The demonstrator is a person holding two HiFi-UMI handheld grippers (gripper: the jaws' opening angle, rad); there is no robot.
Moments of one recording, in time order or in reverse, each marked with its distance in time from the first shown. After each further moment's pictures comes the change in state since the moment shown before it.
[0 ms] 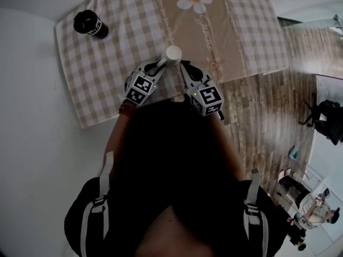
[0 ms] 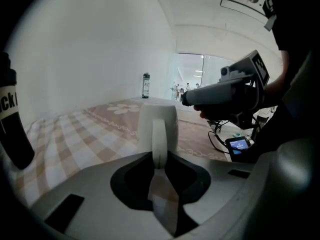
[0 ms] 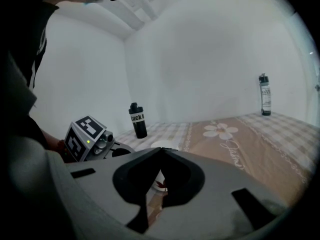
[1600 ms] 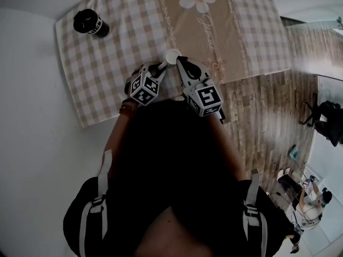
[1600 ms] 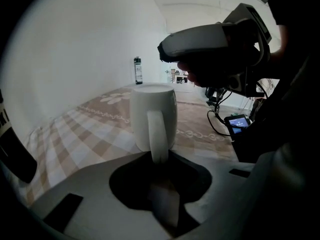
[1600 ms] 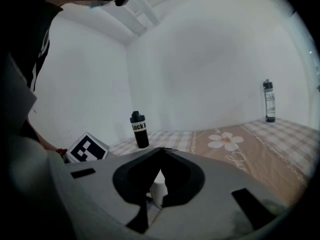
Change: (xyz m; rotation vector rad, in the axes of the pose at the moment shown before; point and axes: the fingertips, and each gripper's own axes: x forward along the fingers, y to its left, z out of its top) left arm 0.012 -0.005 -0.027 0.125 0.197 0.008; right arm 0.013 0.010 0.034 -0.007 -0.062 0.013
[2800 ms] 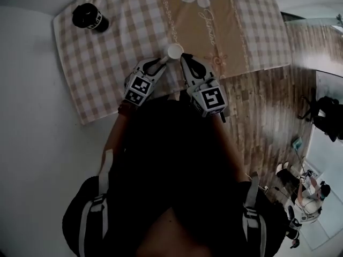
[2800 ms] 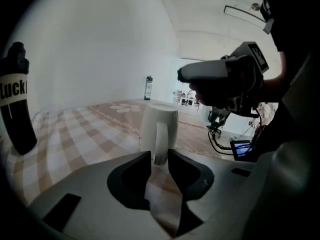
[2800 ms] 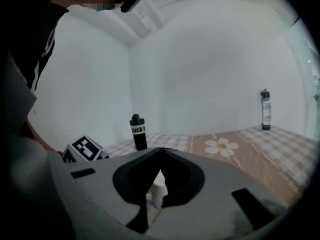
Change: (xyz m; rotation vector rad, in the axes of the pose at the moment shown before) left arm -0.030 0.009 0.014 -0.174 -0.239 -0.013; right arm -0.010 0.006 0.013 -0.022 -0.040 -0.042
